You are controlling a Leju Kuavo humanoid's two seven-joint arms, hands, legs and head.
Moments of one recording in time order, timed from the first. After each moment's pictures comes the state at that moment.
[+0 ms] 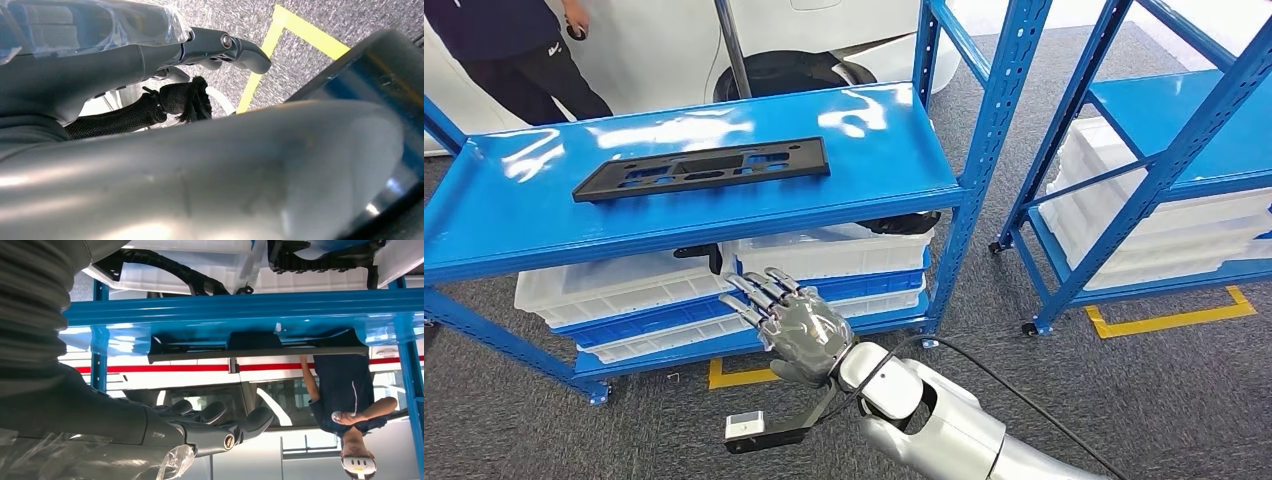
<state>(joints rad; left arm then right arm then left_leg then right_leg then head) -0.14 0.04 -1.18 -0.24 0.62 -0.09 0.48 -0.64 0.08 1.10 -1.26 0.95 -0.17 0.05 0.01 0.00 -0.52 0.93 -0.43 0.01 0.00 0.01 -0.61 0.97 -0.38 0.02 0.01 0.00</state>
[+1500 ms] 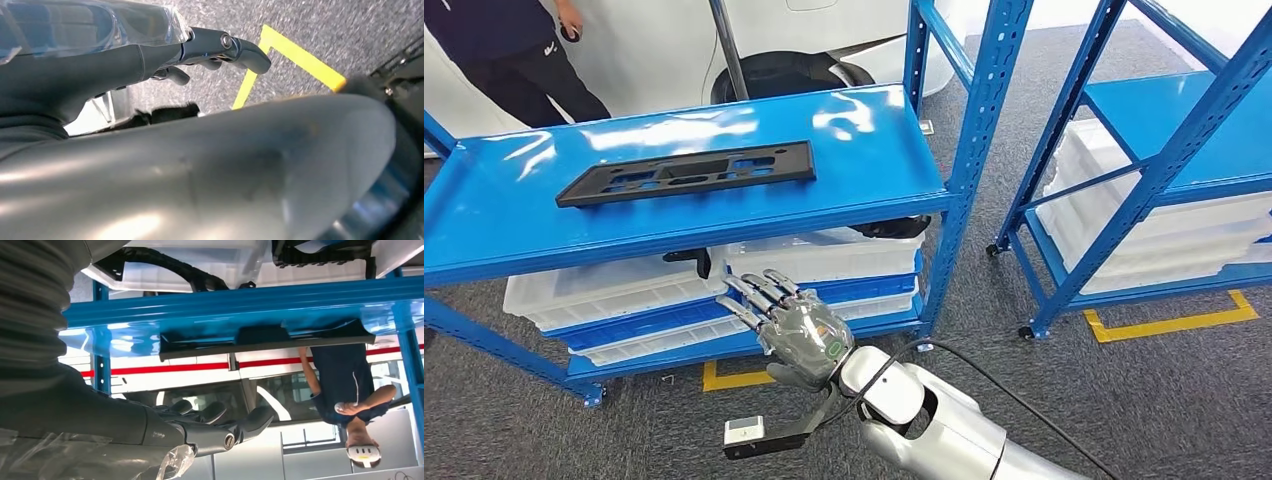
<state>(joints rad) -0.14 0.06 -1.18 -0.23 0.59 -0.05 0.41 -0.64 0.09 1.11 -1.26 0.93 -0.20 0.04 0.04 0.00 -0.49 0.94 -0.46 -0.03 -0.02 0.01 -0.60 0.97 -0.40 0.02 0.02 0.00</state>
